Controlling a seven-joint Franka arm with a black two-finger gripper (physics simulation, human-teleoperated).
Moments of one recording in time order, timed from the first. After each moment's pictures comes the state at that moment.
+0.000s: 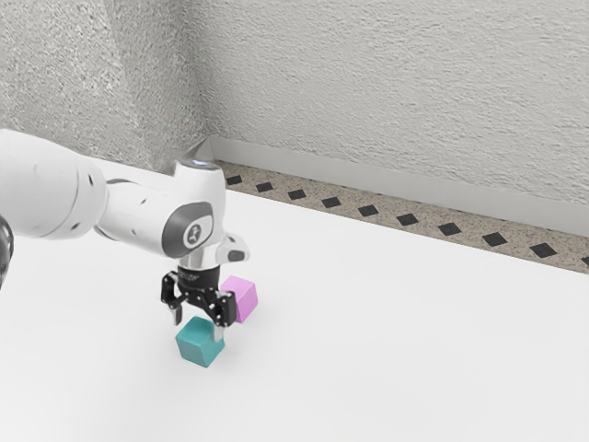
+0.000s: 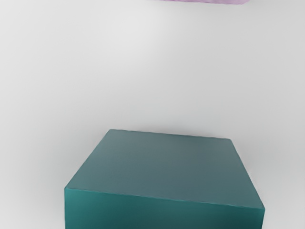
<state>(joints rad) -0.77 0.29 0.73 -2.16 -0.16 2.11 -0.01</state>
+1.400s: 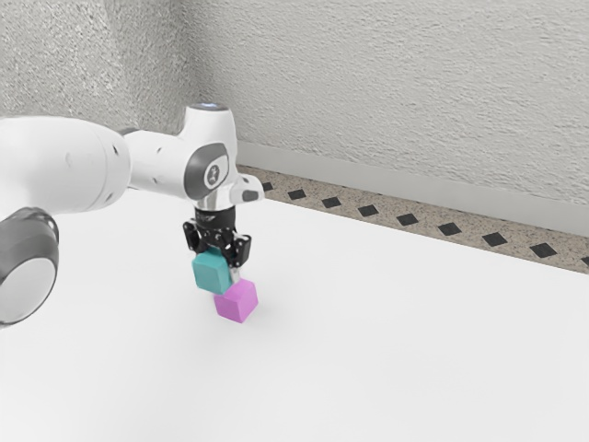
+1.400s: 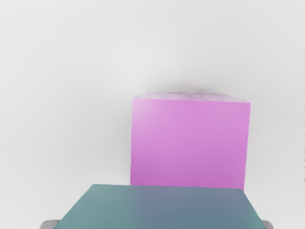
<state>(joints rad) -0.67 0.43 0.72 -1.81 -0.24 1.99 0.10</state>
